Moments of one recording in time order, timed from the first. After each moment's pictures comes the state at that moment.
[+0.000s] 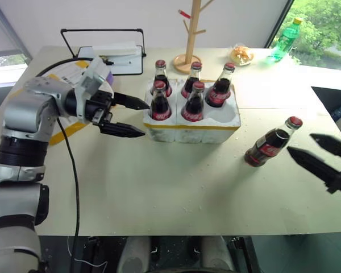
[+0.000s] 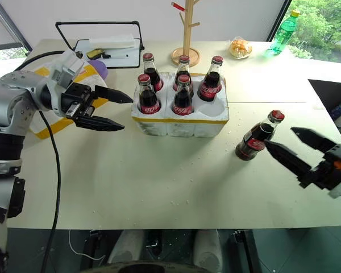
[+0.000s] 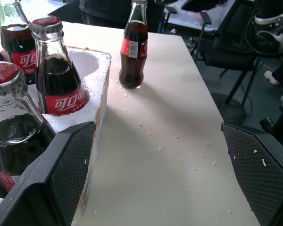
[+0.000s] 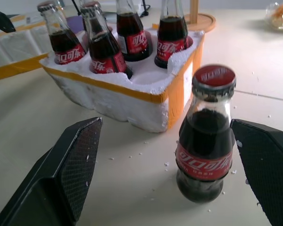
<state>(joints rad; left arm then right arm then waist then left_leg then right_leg) -0.91 0.79 -0.09 0.19 -0.54 0.60 -1.59 0.08 -0.66 -1.07 -0.78 1.00 1.25 0.66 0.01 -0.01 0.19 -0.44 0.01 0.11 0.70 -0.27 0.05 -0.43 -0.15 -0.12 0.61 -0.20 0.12</state>
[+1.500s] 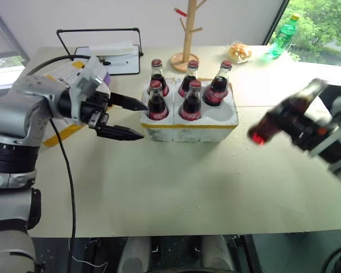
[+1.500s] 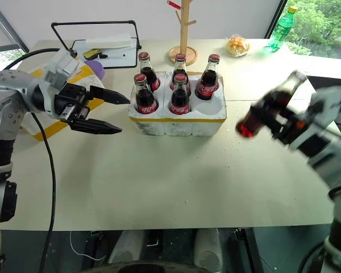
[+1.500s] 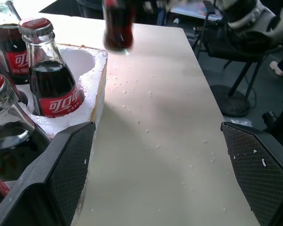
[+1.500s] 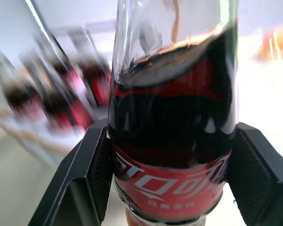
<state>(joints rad) -0.86 0.84 -0.06 0.04 -0.58 0.67 -1.53 -0.33 -0.78 -0.60 -0.37 1.00 0.81 0.46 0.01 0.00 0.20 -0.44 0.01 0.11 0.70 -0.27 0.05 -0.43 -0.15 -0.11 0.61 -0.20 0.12</state>
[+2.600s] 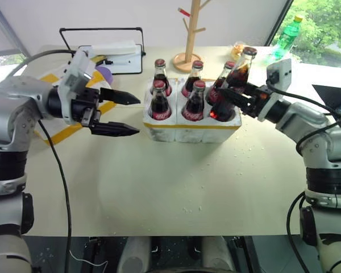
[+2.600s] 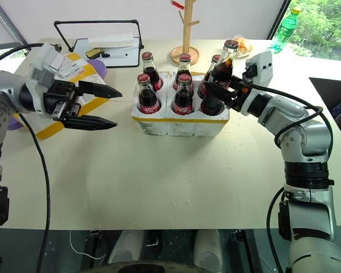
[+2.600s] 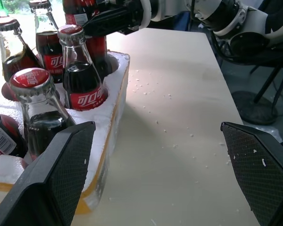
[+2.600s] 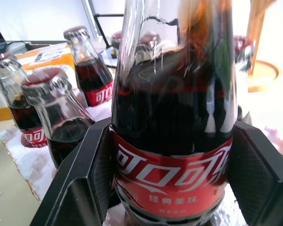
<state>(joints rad) -0.82 0.89 0.01 -0.02 -0.62 0.69 -1.44 -0.67 -0.64 -0.13 0.03 0.68 0.68 0.57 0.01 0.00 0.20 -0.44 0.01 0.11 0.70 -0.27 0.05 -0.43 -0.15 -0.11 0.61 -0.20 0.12</state>
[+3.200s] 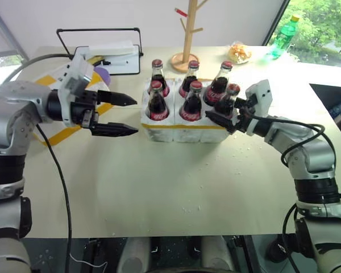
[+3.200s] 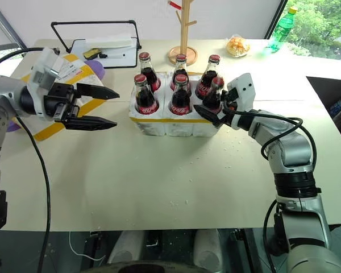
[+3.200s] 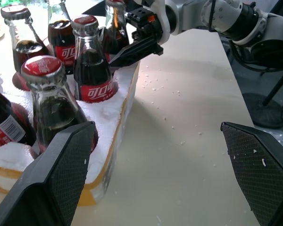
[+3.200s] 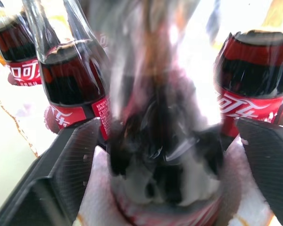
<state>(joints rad) -0.75 0.90 0.05 -0.04 -0.62 0.71 -1.38 -0.59 -0.60 -0.04 -0.02 0.50 0.59 0.67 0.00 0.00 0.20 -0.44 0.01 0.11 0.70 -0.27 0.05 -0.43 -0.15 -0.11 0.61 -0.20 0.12</state>
